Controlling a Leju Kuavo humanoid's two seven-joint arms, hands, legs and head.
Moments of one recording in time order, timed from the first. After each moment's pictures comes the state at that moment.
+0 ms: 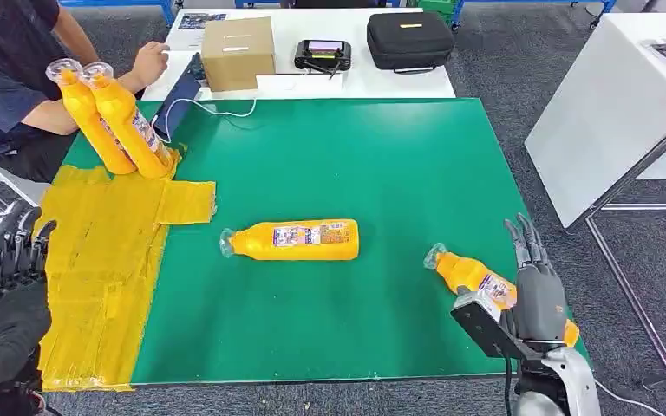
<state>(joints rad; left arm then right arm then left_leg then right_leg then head) 0.14 0.10 0.20 -1.96 -0.01 -0.30 -0.54 0.19 -0.18 0.05 -1.85 0.83 -0.22 0.07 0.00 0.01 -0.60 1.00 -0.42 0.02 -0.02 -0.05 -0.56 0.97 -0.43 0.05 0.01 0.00</state>
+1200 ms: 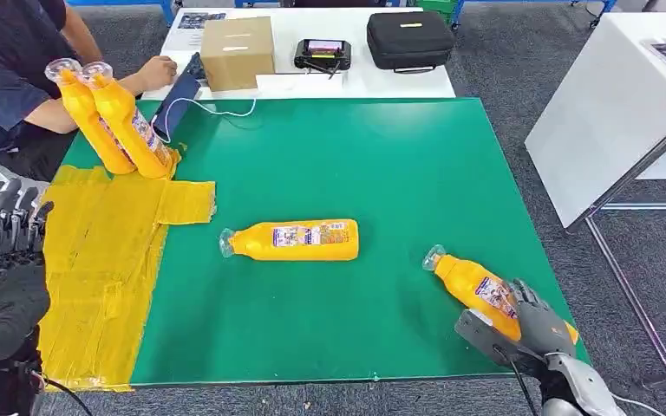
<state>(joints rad) 0.06 0.09 0.21 -1.93 0.01 -0.31 -0.48 0.20 -0.37 0.08 -1.62 0.86 0.08 0.33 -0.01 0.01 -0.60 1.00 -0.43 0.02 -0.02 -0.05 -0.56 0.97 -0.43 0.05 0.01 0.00</state>
